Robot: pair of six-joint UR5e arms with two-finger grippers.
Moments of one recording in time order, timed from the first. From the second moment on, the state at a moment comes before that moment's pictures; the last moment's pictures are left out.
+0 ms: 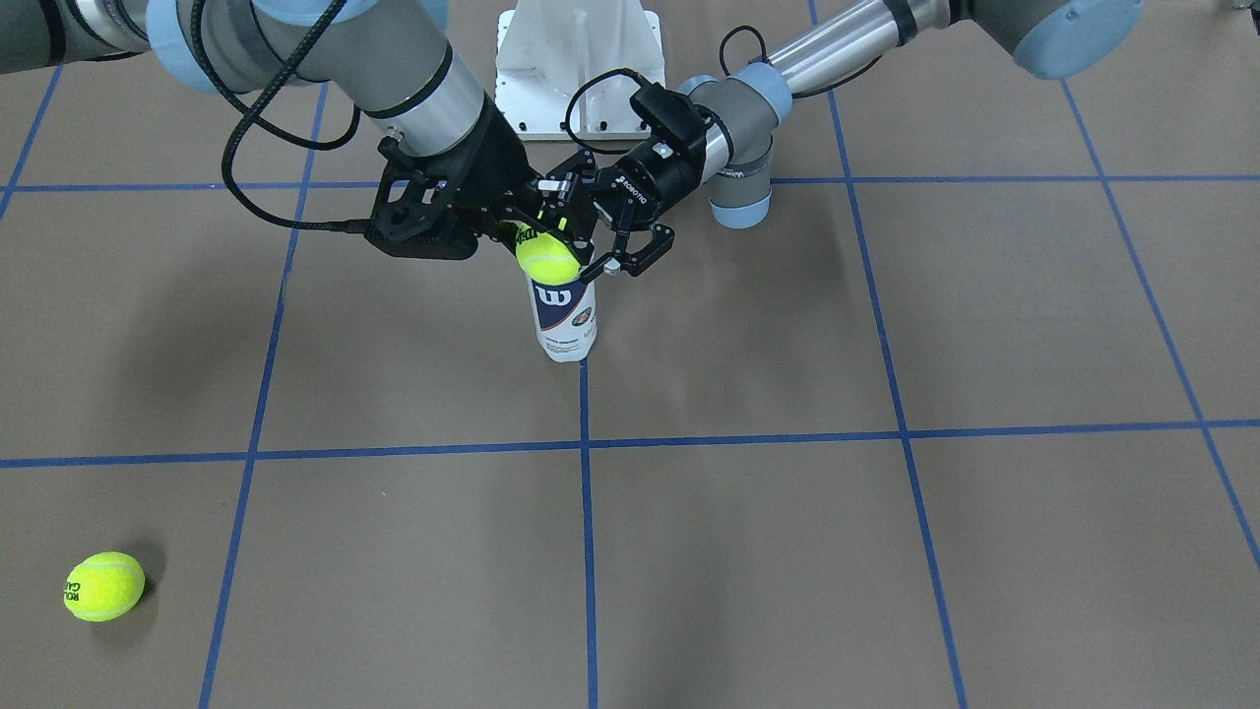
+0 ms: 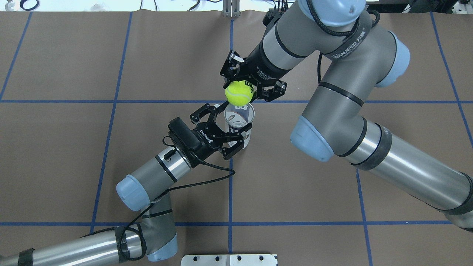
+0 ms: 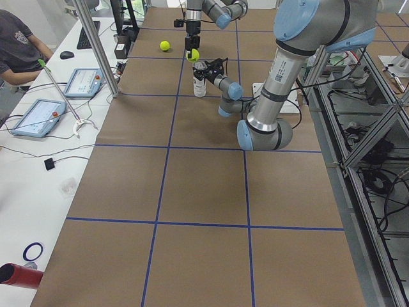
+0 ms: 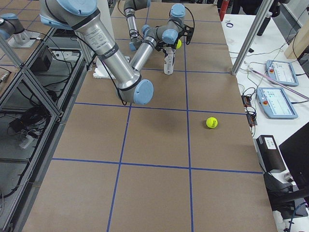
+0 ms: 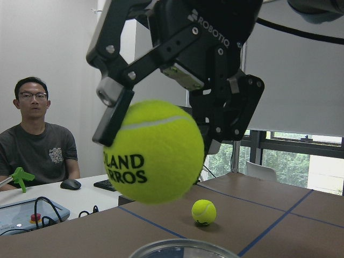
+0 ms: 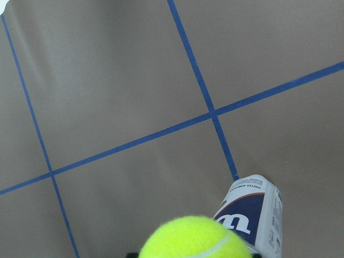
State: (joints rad) left arm -0.30 -2.25 -1.23 -3.44 -1.09 -0.30; right arm 0.73 -0.82 1.76 -1.41 2.17 1.60
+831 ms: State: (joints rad) left arm -0.30 -2.24 -1.23 -3.44 -1.09 -0.30; right arm 0.69 -0.87 1.81 -1.41 2.16 1.60
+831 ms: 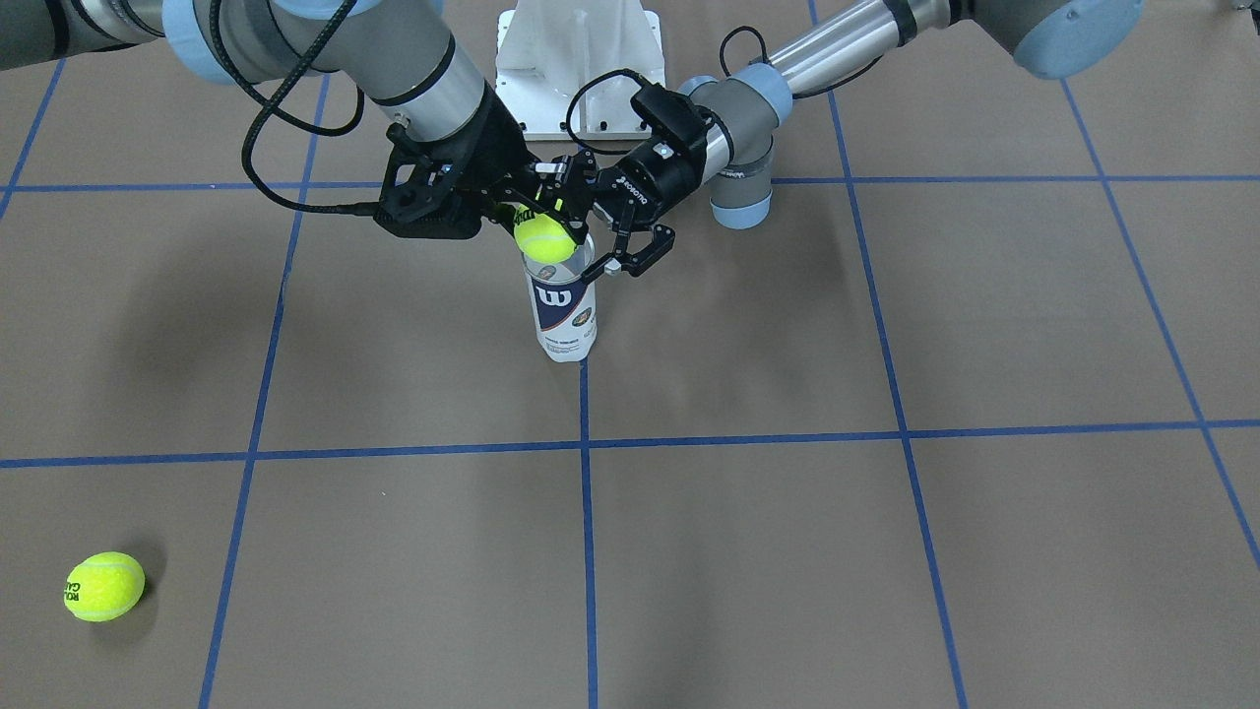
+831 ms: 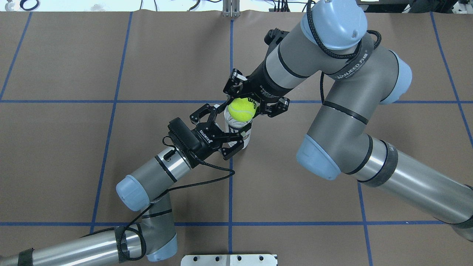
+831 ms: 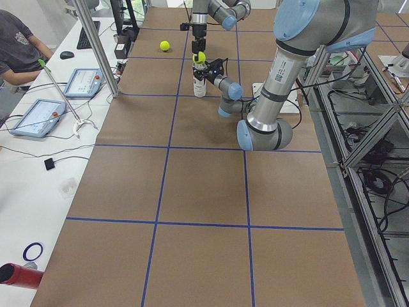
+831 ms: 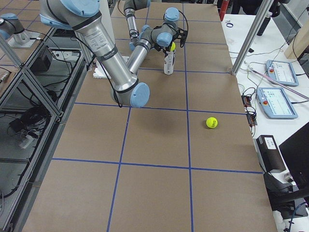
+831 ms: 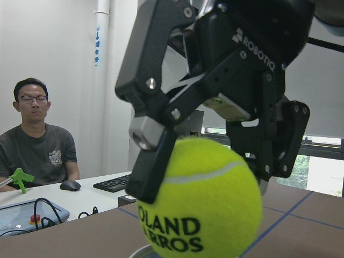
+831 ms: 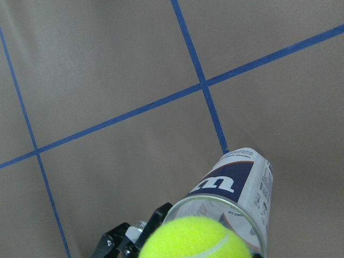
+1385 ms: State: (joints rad) left arm -0.30 -2.24 -1.23 -3.44 -1.09 -0.30; right arm 0.68 -0.87 1.81 -1.41 2.16 1.60
